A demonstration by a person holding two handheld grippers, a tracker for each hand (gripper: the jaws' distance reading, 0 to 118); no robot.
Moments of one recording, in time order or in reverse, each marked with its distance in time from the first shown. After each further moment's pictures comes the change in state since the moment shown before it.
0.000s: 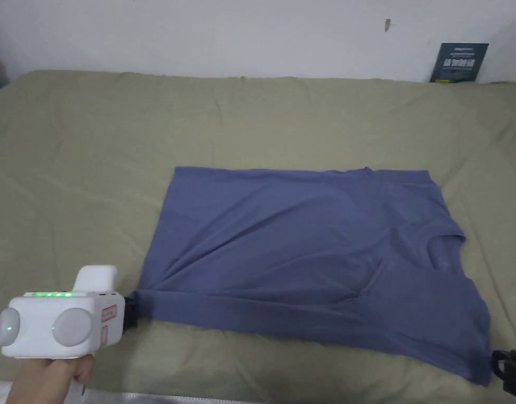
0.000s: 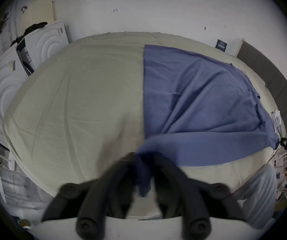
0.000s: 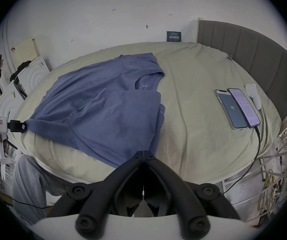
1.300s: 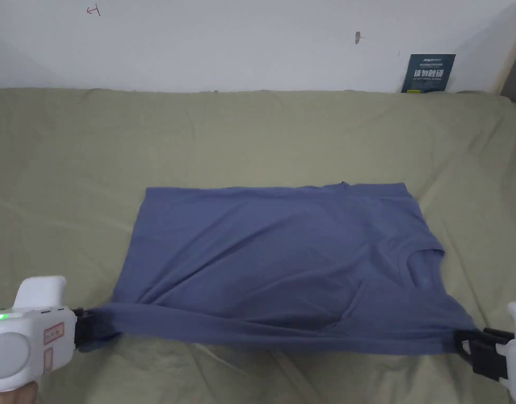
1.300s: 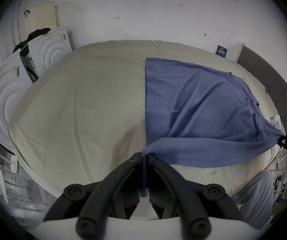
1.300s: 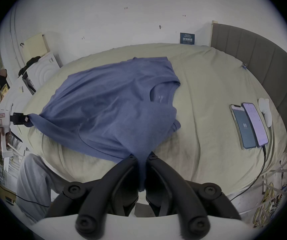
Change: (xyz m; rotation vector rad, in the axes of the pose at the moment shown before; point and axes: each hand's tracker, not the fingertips) left arm -0.013 0.043 0.023 0.052 0.014 -0.005; right arm -0.005 0.062 -0.019 0.016 0.076 0.072
